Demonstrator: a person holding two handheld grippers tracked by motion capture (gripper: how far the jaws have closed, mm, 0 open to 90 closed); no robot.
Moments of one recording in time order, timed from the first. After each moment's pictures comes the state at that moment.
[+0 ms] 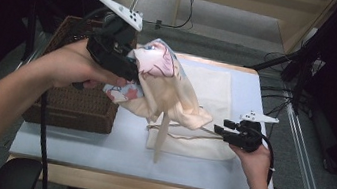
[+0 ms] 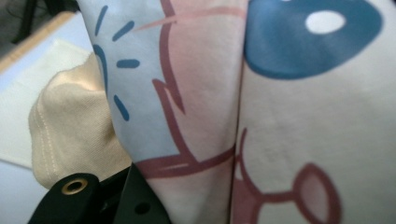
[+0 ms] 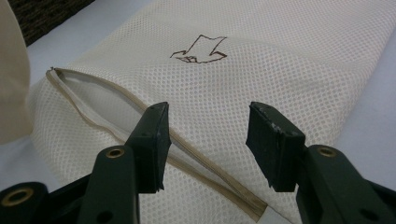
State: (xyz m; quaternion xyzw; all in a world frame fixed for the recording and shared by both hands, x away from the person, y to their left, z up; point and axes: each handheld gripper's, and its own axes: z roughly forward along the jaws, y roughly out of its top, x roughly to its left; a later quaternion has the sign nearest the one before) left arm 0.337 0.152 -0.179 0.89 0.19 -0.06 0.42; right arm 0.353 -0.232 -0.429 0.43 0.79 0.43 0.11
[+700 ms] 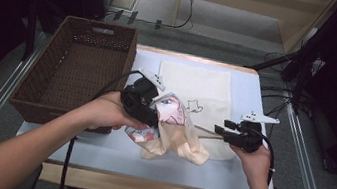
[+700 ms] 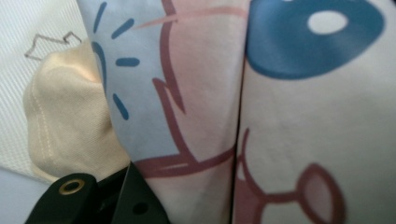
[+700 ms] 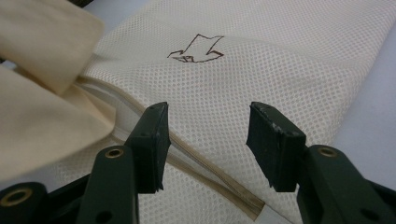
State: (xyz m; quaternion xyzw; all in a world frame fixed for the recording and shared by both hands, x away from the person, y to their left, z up) left arm 0.335 0.105 -0.309 0.89 0.22 -0.10 0.37; right arm 0.354 -0.235 -0.432 0.43 0.78 0.43 0.12
